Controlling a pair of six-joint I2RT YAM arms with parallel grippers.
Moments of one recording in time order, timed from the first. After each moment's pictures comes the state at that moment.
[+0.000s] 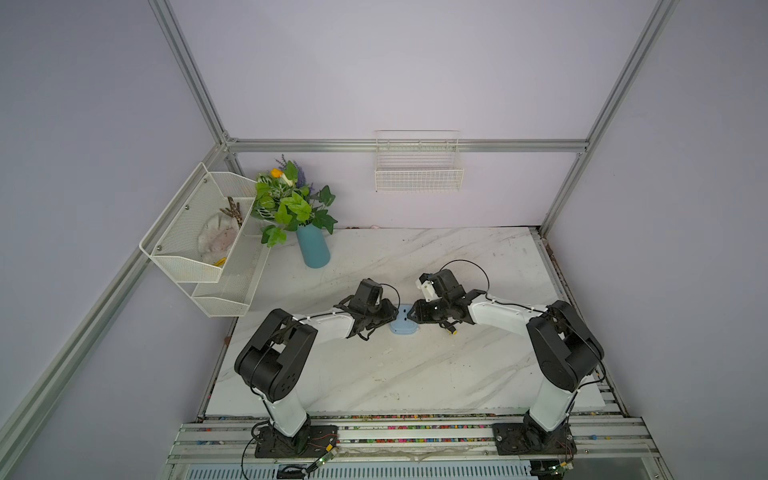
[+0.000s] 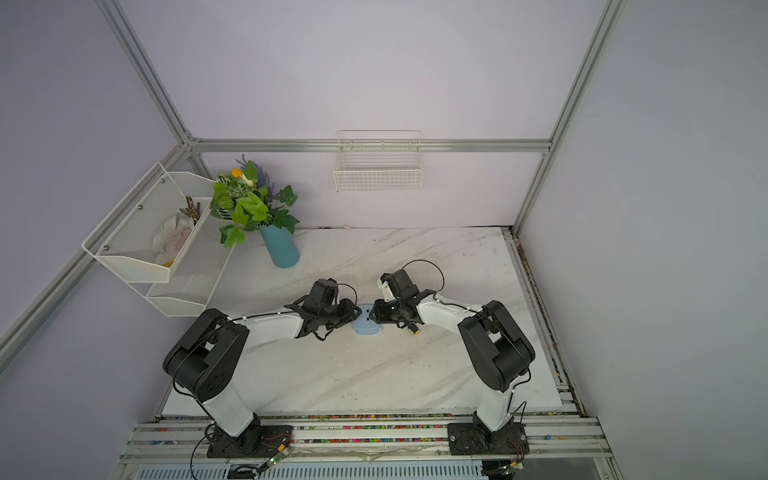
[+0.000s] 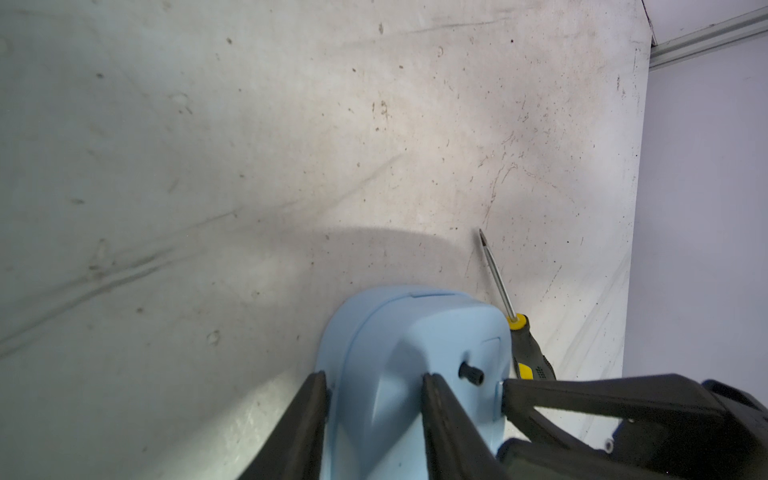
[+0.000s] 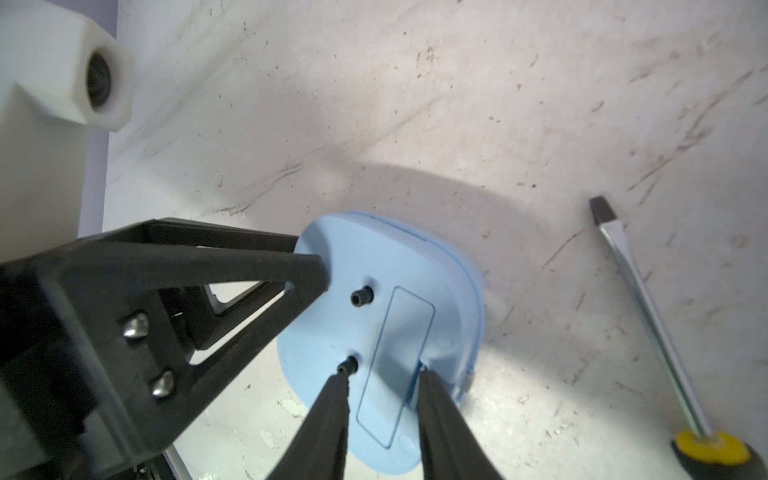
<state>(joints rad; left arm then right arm) -0.52 1.74 0.86 0.12 0.22 -0.82 0.58 1.80 1.07 -0.18 -0.39 0.51</state>
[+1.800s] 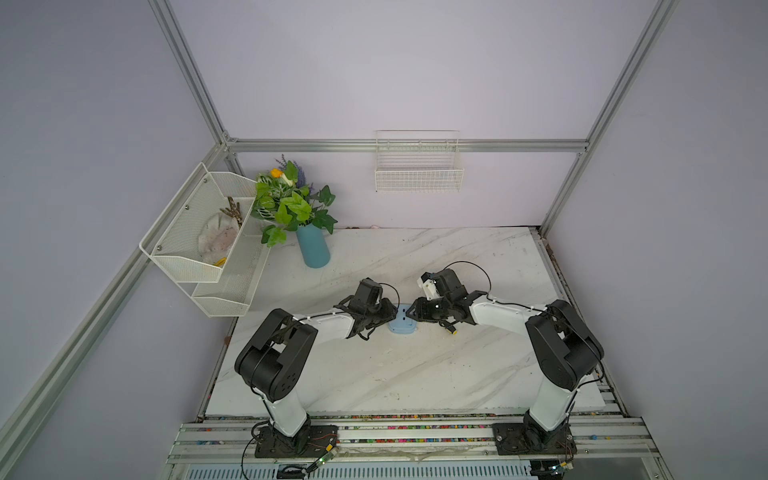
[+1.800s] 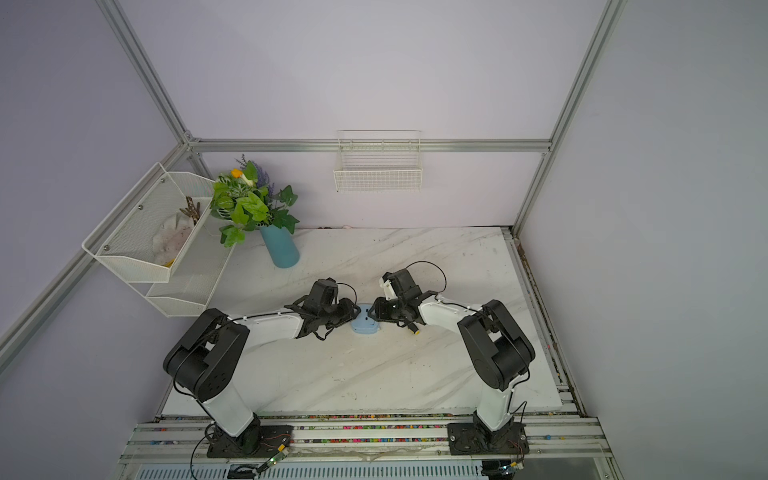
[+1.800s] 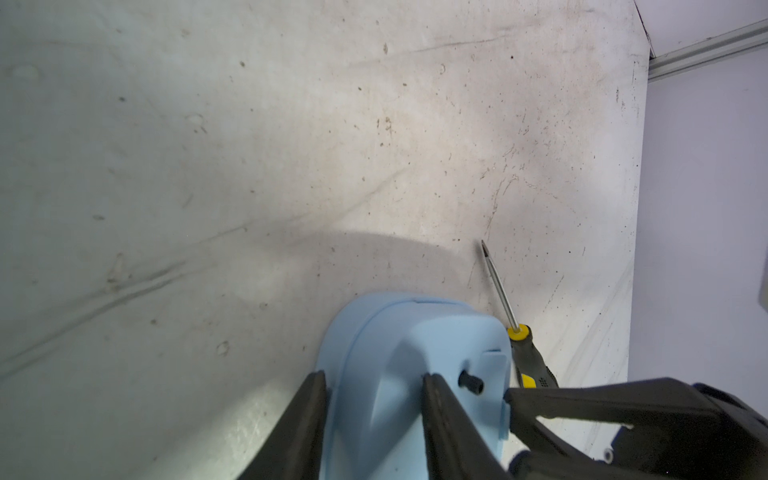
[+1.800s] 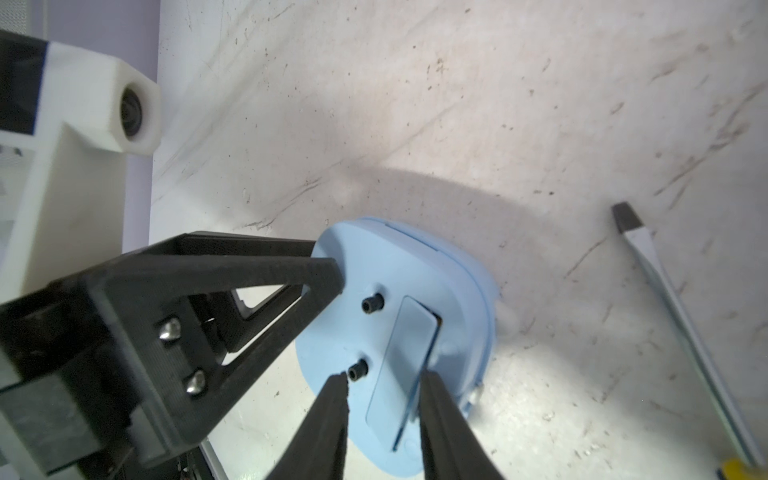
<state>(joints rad) -0.52 1.74 0.85 0.14 0.20 -0.83 0.57 1.80 1.05 -0.10 -0.46 0.59</state>
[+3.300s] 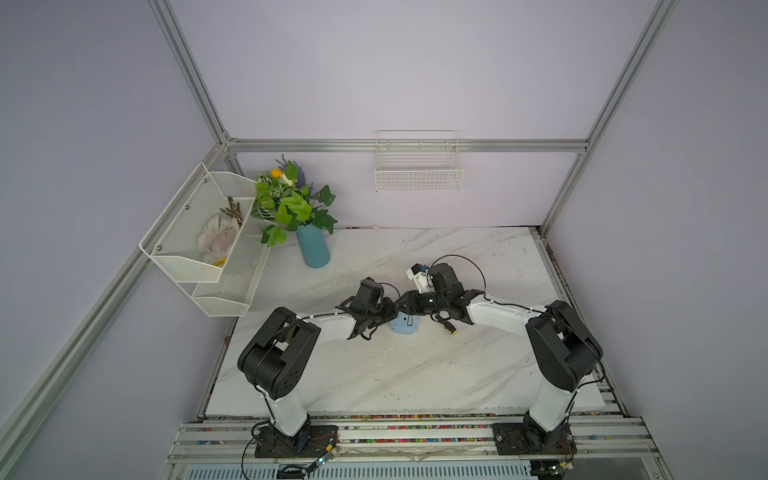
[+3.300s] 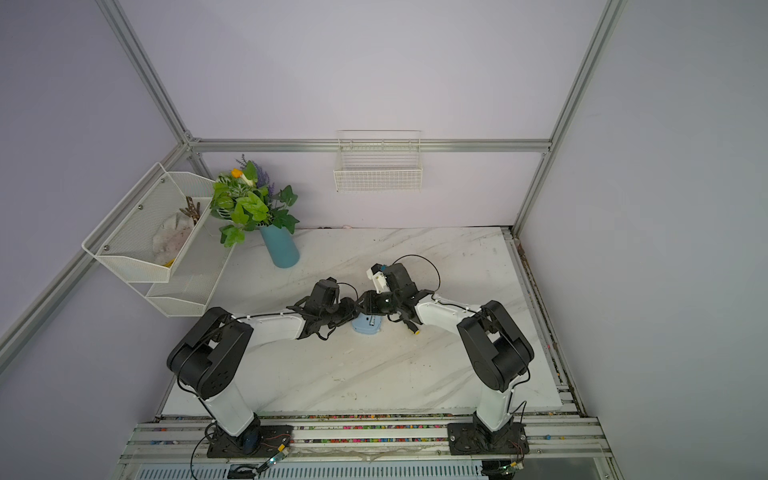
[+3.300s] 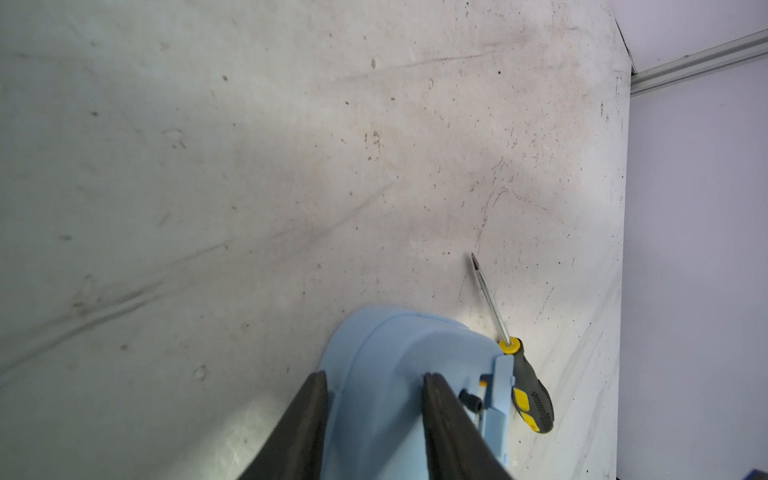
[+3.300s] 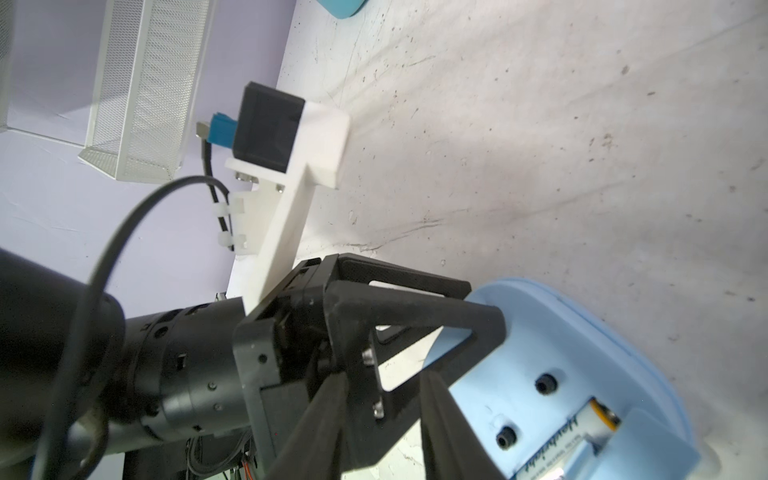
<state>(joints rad) -0.53 1.76 0.84 0.20 0.19 -0.85 0.60 1.79 1.09 0.03 -0.55 0.61</state>
